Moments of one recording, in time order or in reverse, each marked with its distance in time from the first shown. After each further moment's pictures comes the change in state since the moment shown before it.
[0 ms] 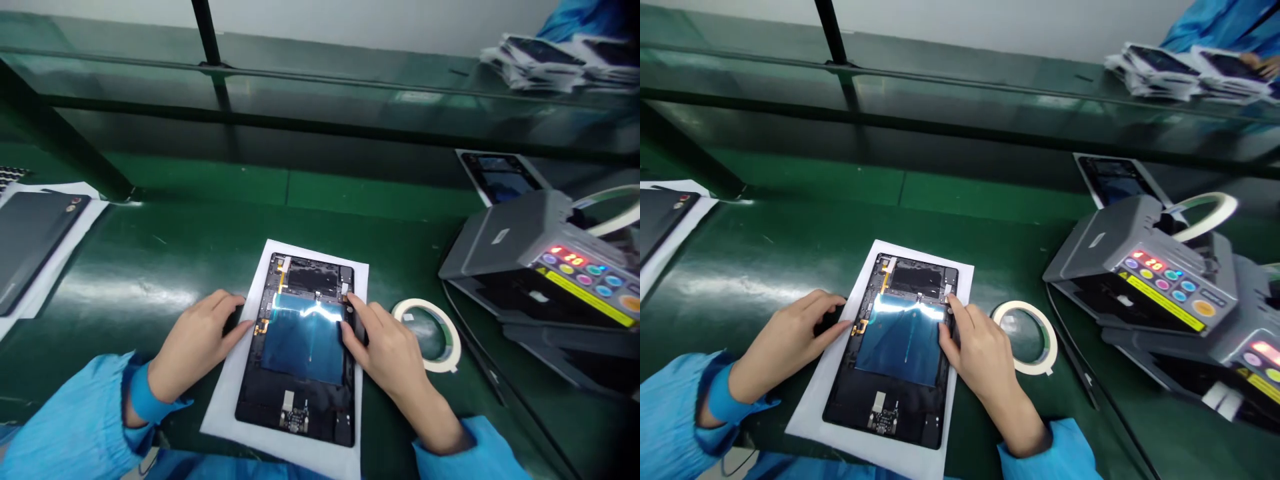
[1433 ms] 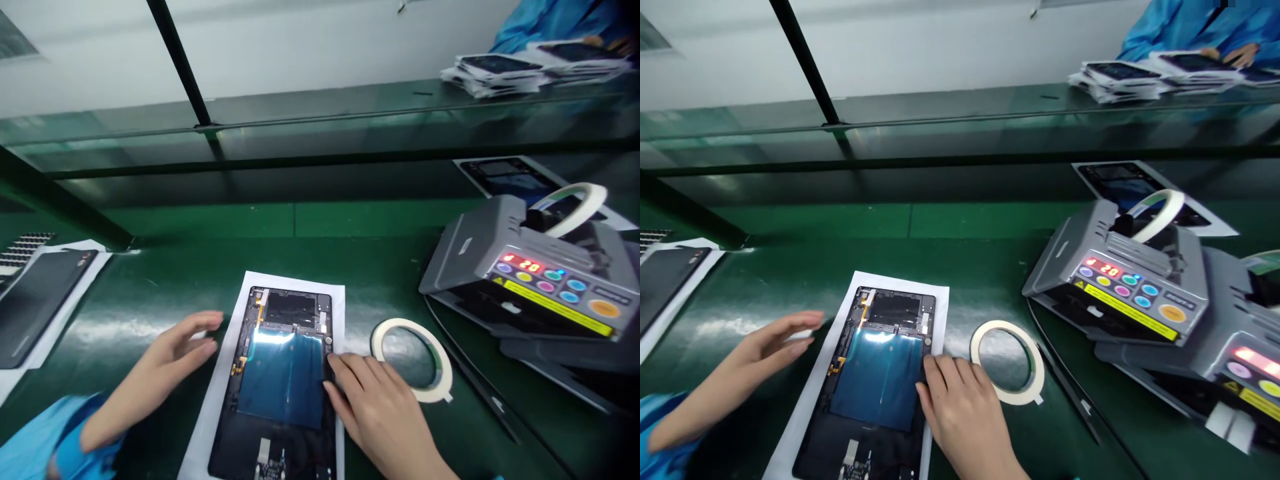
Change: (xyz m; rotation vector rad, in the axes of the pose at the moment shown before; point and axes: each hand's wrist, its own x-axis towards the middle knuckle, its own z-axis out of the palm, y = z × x) left_hand 0.011 0.014 -0.041 -0.759 -0.085 -0.355; right_hand -0.017 -0.005 -0.027 0.085 0.112 -0.089
